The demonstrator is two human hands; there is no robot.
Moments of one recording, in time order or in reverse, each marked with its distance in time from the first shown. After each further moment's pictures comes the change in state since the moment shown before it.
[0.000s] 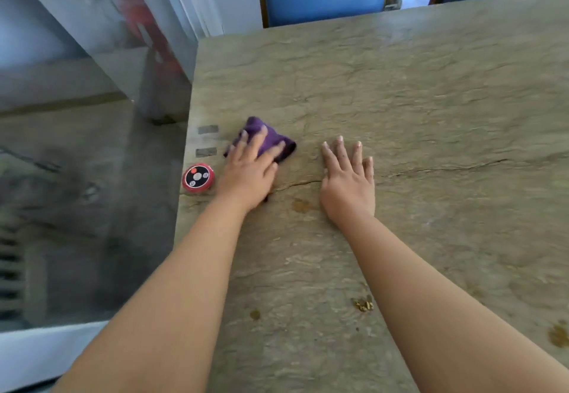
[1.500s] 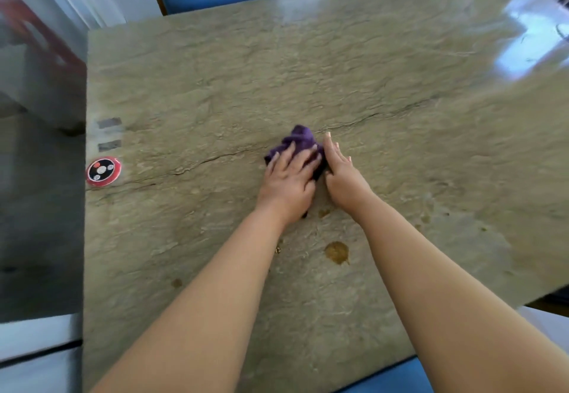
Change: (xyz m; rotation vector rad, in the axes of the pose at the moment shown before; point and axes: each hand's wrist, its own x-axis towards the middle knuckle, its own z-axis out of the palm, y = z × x) left_hand -0.064 0.216 0.041 -0.105 -0.109 0.334; right_hand -0.084 0.134 -0.075 0.507 -0.148 0.147
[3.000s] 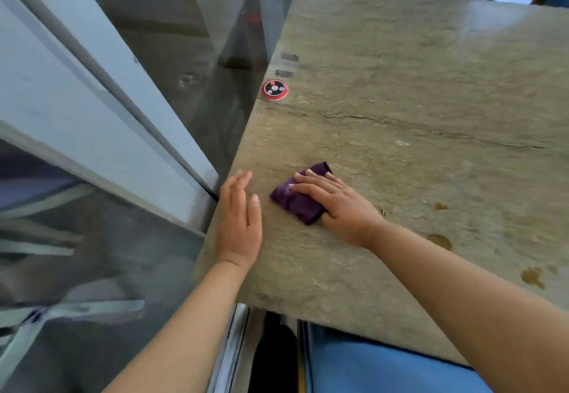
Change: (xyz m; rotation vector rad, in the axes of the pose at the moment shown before) left_hand -0.286 -0.075 -0.015 -0.476 0.745 -0.721; right_hand -0.086 -0.080 0.132 -0.376 -0.532 -0.950
